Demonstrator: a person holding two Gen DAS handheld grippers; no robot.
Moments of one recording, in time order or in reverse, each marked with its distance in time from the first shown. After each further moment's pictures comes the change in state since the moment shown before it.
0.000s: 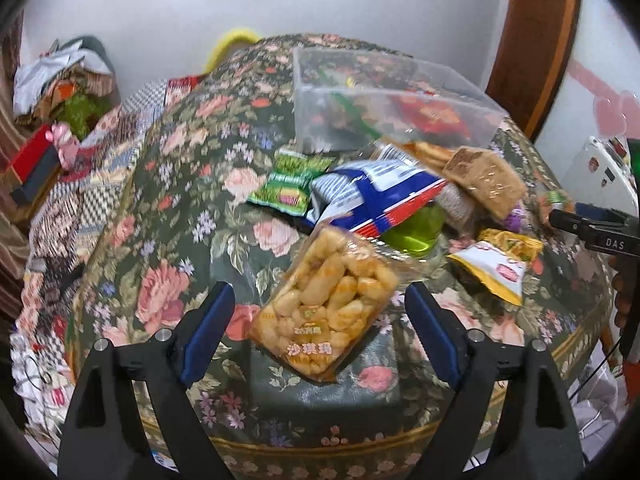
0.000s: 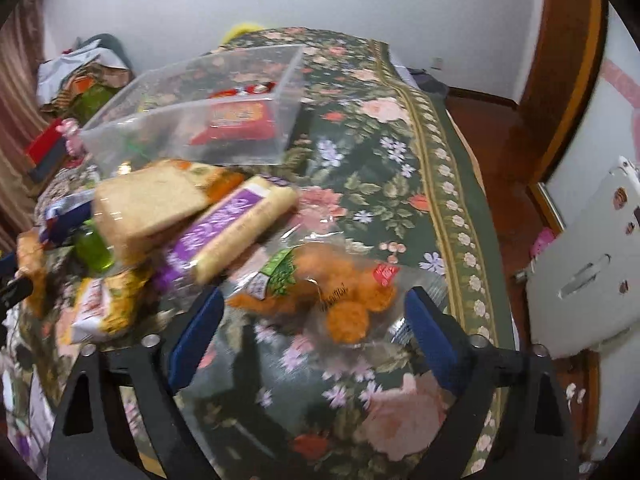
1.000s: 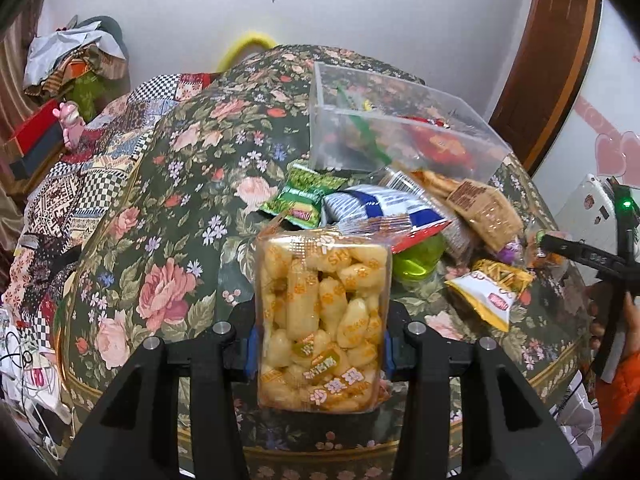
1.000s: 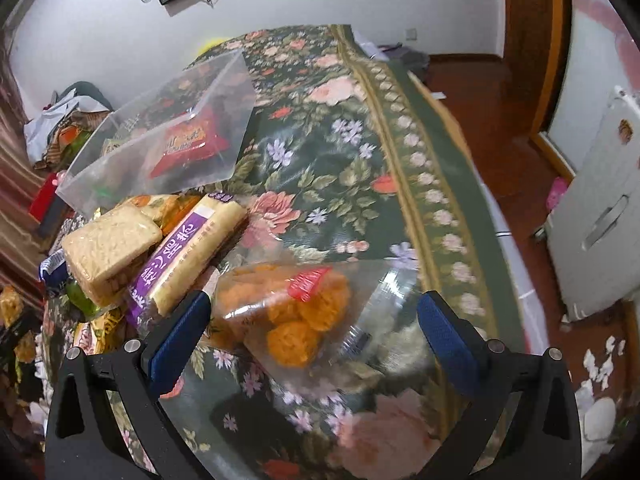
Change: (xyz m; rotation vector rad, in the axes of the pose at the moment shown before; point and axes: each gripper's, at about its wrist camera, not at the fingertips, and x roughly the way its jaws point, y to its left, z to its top) left arm -0.016 0.012 0.005 -0.090 -0.055 -0.032; right arm 0.020 -0.040 0.004 0.194 0.020 0.088
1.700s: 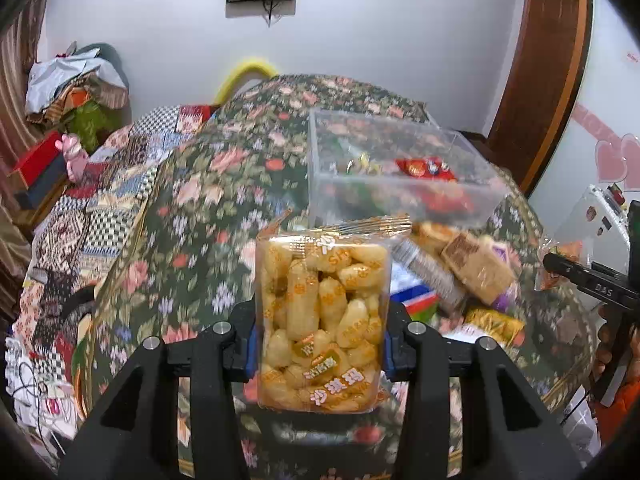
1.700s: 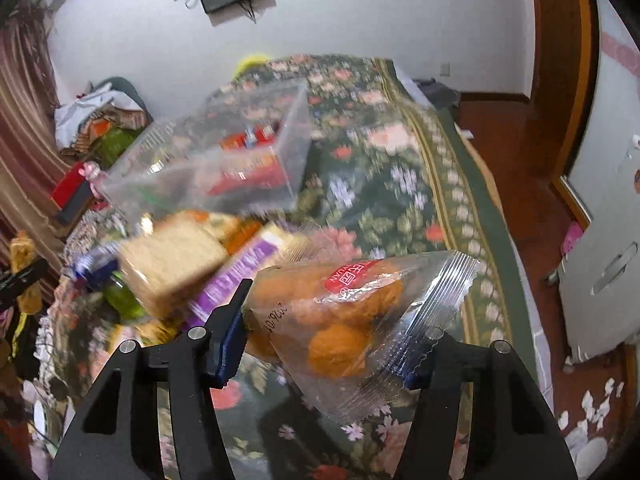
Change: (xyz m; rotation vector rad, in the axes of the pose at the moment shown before) left arm -0.012 -0.007 0.047 0.040 -0.084 0.021; right arm -0.037 0.036 0.005 -0.111 -0.118 0.069
